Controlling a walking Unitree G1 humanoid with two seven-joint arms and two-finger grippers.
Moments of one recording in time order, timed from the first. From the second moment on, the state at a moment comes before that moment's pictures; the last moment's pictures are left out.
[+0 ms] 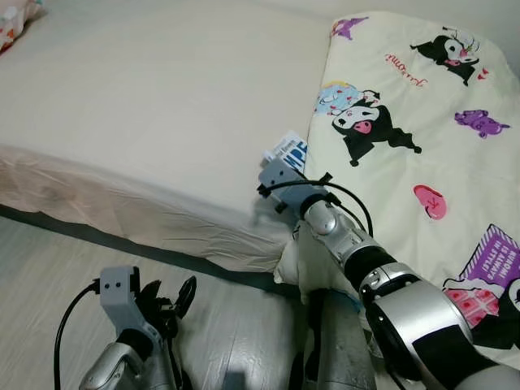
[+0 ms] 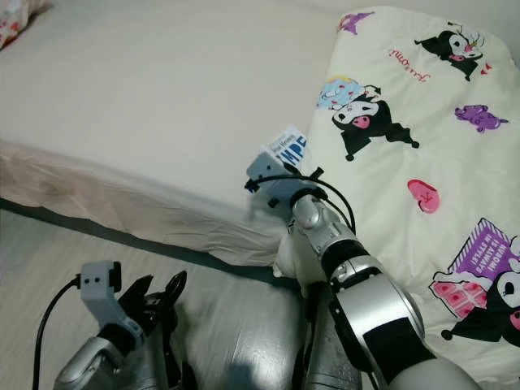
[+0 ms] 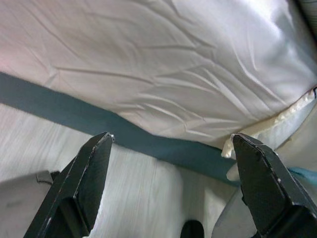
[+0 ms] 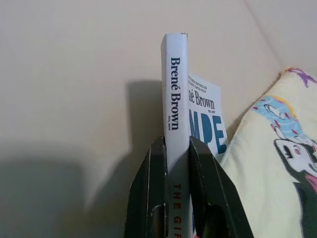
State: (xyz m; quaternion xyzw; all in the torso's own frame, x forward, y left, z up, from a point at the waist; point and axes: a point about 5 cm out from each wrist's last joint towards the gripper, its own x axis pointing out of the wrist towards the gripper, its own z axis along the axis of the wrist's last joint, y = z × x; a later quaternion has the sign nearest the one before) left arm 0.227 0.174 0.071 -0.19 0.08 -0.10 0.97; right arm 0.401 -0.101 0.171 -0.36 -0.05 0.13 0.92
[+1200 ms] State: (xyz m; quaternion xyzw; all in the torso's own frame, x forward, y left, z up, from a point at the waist) left arm 0.314 0.225 0.105 -0.18 -0.04 -0.03 0.98; right arm 0.341 -0.069 0.123 0.14 0.00 0.35 0.93
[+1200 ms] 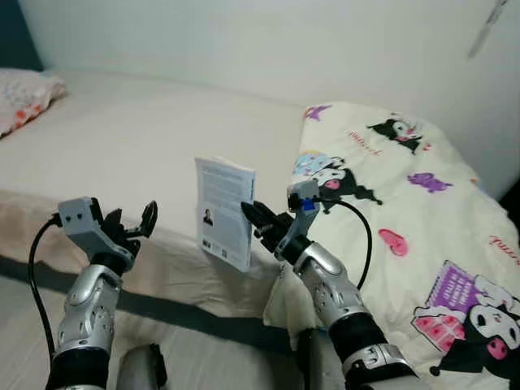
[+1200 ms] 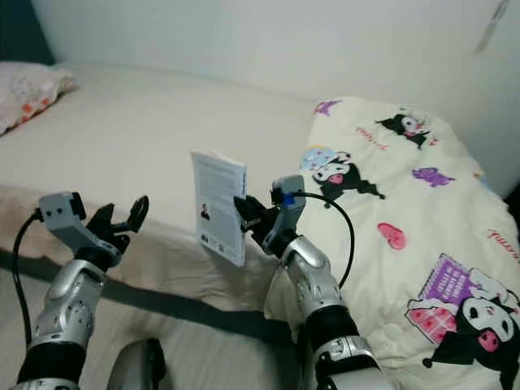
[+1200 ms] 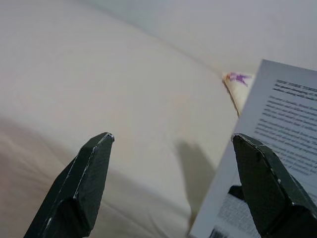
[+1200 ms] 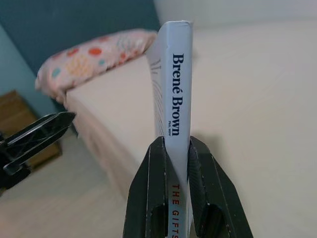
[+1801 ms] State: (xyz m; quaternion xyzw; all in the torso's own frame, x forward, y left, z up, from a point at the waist) left arm 0.277 0.240 0.023 -0.19 0.10 0.03 0.98; right arm 0.334 -0.062 0.108 0.12 0.04 0.37 0.92
